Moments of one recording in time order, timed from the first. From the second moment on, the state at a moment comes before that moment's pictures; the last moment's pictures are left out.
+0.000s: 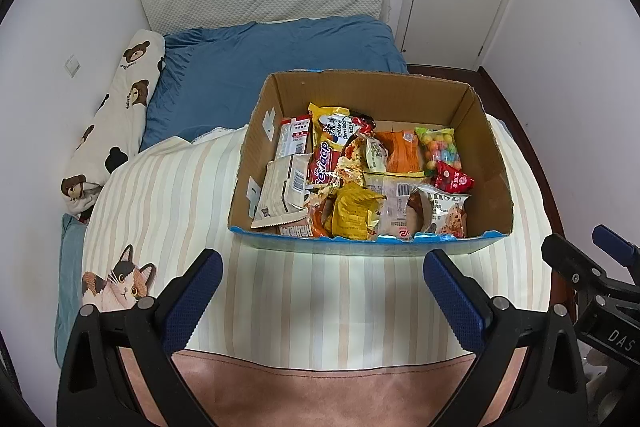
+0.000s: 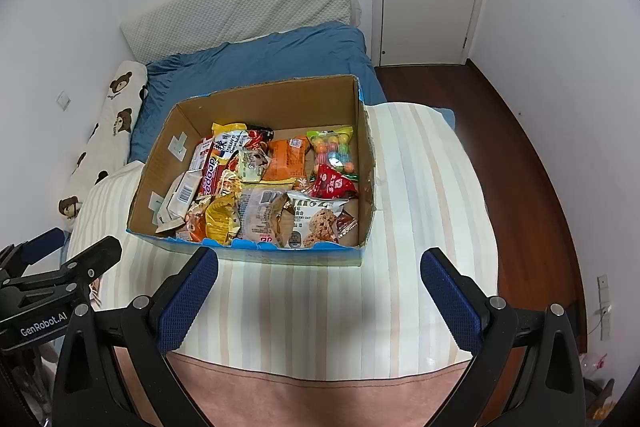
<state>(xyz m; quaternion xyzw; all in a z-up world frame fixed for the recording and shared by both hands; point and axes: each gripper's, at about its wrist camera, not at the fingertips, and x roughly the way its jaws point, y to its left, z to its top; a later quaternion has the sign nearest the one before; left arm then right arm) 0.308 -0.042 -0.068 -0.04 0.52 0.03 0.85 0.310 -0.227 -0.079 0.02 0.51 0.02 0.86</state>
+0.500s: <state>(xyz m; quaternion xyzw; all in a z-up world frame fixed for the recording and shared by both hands) 0.303 -0.044 -0.072 -0.04 0.52 0.03 0.85 0.310 -0.228 -0.080 0.02 0.51 0.02 0.86</state>
